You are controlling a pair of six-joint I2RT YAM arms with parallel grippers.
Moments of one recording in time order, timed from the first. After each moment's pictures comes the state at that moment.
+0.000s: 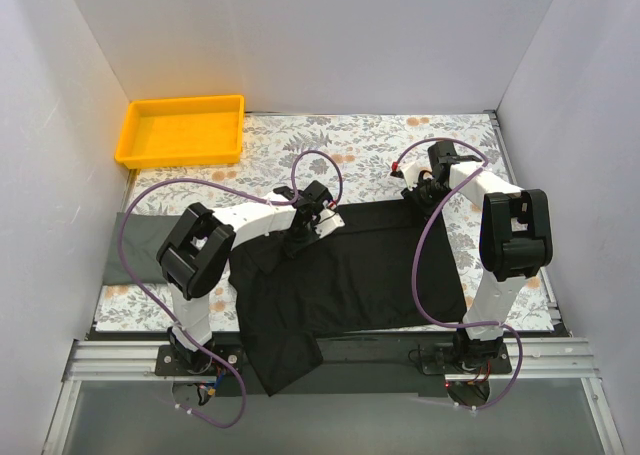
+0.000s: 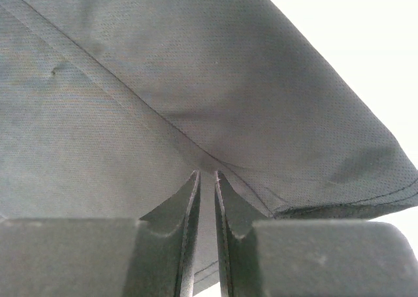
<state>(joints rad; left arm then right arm) -0.73 1.89 1.27 -0.79 -0.08 0.35 0.14 1.86 1.27 -0.75 -0.37 -0.64</state>
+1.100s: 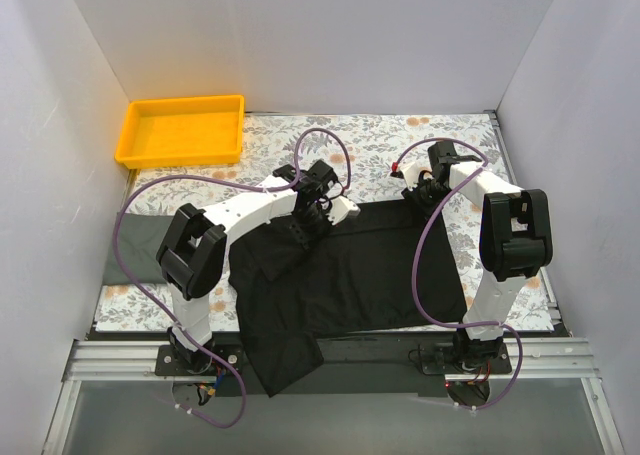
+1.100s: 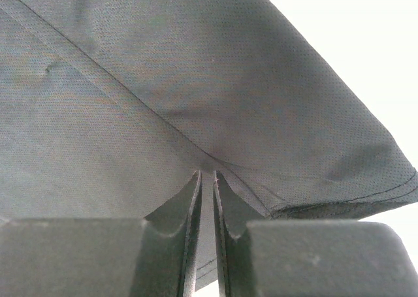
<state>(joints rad) -0.73 1.89 1.48 -1.00 0.23 0.33 0.14 1.86 1.27 -0.75 -0.35 -0.65</state>
